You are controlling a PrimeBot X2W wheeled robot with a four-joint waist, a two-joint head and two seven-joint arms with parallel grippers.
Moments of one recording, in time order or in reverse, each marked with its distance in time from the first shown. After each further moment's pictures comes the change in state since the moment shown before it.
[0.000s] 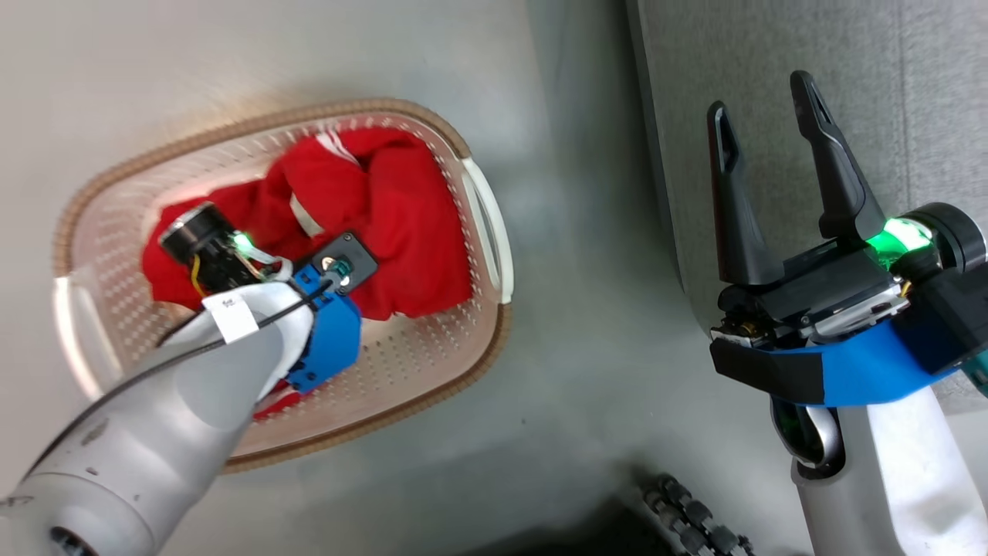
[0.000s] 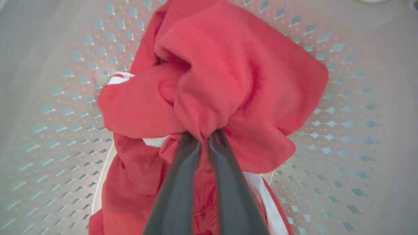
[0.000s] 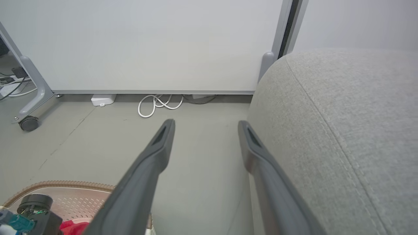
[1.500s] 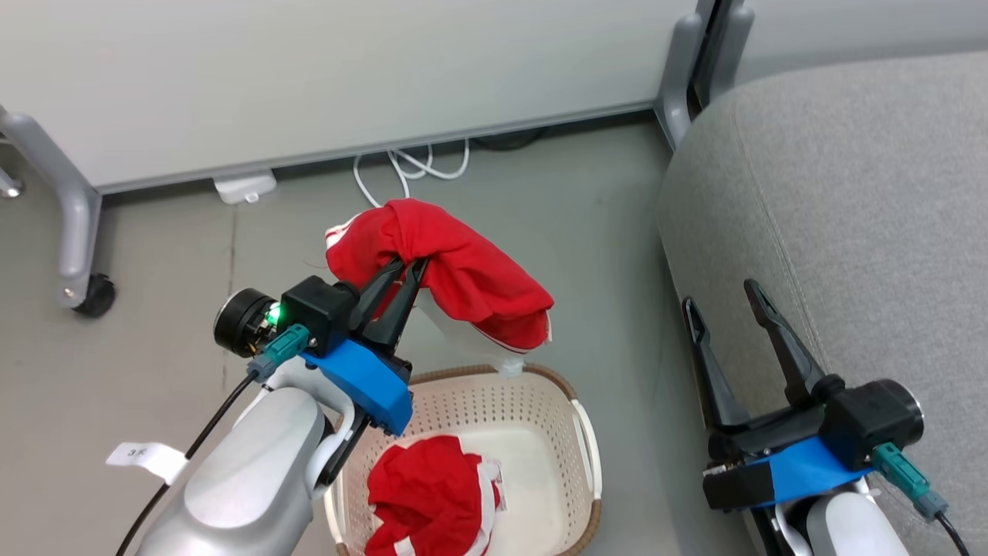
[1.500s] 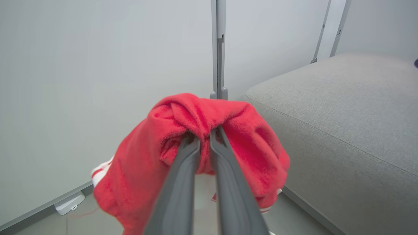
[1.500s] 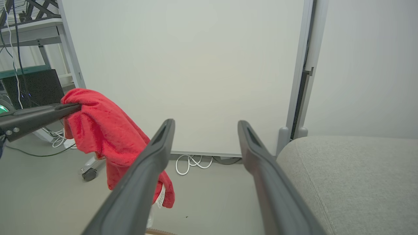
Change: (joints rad) left arm 0.399 -0.056 0.576 -0.436 -0.044 0.000 -0.222; right arm 0.268 0.000 -0.027 0.187 -0.045 0.000 0.000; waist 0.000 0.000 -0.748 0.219
